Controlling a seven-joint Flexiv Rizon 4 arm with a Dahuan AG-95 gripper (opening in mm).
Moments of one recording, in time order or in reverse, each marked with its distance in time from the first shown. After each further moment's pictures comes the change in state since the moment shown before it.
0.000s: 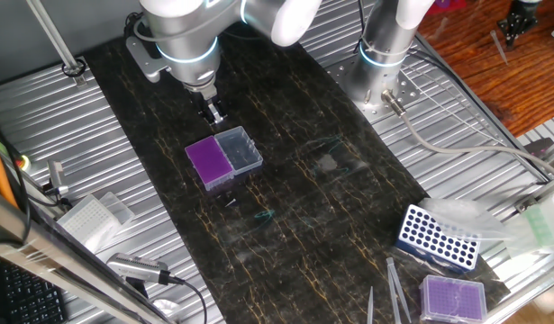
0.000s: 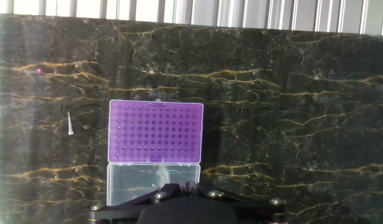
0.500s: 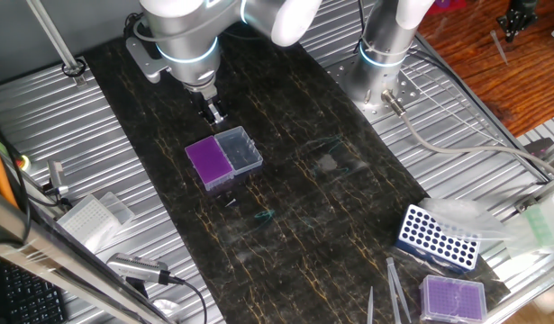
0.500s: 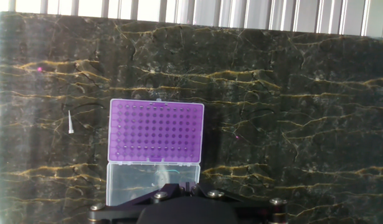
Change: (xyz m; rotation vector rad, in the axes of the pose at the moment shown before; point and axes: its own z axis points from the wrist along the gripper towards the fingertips) arm 0.000 0.000 0.000 -0.001 0.000 -0.010
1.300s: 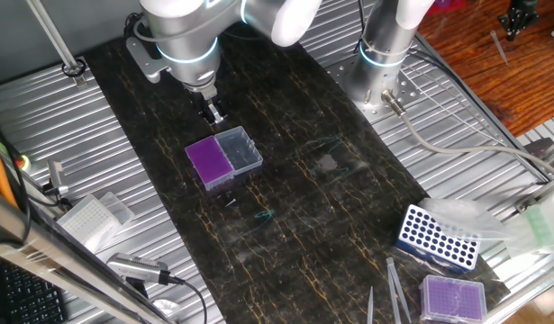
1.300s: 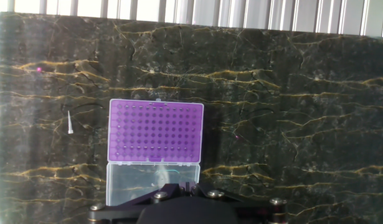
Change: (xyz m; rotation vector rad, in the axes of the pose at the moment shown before) arm 0.000 0.000 0.000 0.001 0.000 0.014
